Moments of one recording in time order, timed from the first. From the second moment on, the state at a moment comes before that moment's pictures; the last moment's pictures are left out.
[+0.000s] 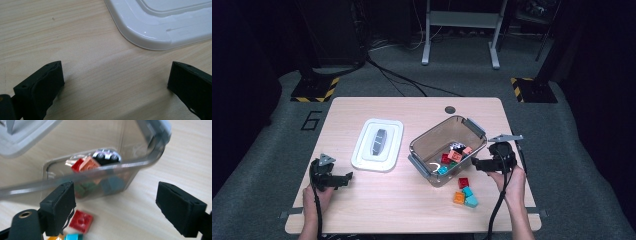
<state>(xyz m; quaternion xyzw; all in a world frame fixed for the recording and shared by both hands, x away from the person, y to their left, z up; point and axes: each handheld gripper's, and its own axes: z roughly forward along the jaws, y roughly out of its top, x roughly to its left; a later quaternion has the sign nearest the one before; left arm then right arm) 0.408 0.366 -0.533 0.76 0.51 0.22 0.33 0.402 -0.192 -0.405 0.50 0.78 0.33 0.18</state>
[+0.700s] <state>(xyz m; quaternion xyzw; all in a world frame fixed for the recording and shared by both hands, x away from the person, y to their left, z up) 0.408 0.366 -0.533 0.76 0.51 0.22 0.33 0.341 -0.193 -0.484 0.50 0.79 0.34 0.10</state>
